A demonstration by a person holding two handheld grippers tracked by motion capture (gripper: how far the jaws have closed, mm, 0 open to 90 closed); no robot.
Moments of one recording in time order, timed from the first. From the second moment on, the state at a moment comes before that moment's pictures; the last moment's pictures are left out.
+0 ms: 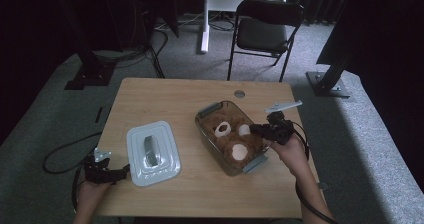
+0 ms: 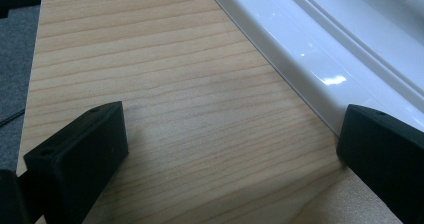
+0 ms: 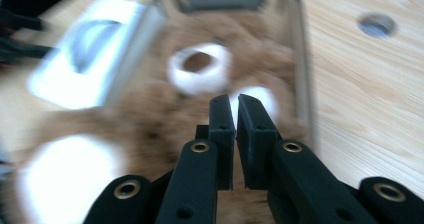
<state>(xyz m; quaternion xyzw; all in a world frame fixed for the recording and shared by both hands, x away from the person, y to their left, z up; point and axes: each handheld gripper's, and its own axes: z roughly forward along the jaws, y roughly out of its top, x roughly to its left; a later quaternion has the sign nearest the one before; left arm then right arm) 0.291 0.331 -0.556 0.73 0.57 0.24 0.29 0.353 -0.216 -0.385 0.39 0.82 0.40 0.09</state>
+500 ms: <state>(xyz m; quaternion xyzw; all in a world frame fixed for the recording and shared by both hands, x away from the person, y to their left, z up) 0.291 0.331 -0.556 0.73 0.57 0.24 0.29 0.292 -0.203 -0.387 0.31 0.84 0.43 0.07</state>
